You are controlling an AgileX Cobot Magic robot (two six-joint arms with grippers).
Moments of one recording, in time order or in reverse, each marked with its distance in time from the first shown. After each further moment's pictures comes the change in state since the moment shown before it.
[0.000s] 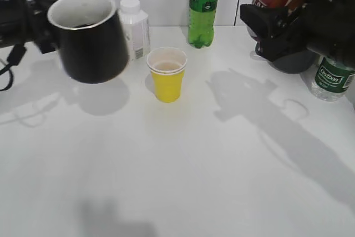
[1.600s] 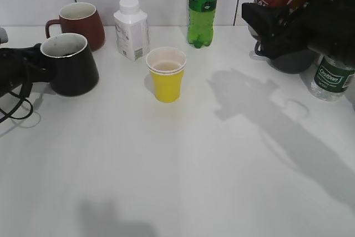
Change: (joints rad) left arm 0.057 0.342 0.094 -0.696 -0.007 0.477; right arm 0.000 0.000 0.000 0.019 0.002 0.001
